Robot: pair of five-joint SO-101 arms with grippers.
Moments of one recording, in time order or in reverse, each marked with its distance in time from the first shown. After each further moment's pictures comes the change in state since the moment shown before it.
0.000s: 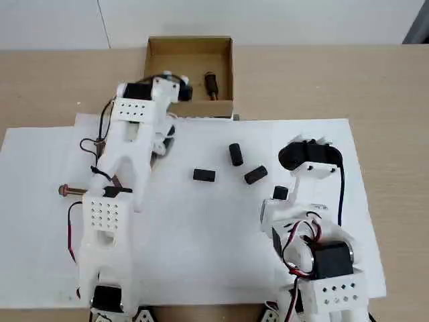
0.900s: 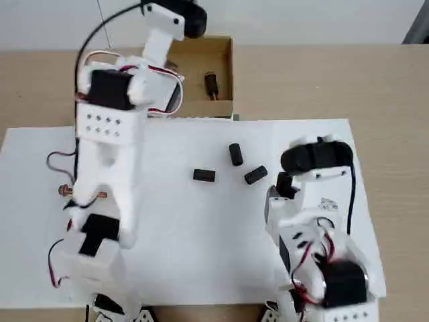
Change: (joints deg) left arm 6.7 -34.1 -5.4 0.5 -0.3; right arm 0.0 -9.4 -5.7 0.6 8.5
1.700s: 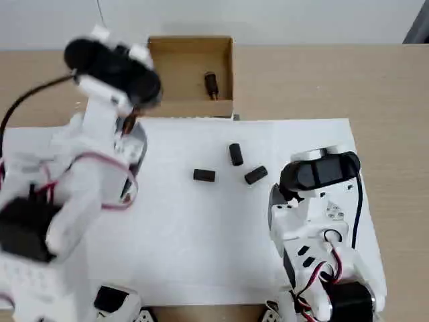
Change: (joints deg) left arm 0.0 -51.7 41.1 -1.2 -0.1; right arm 0.0 -6.2 0.0 0.5 3.3
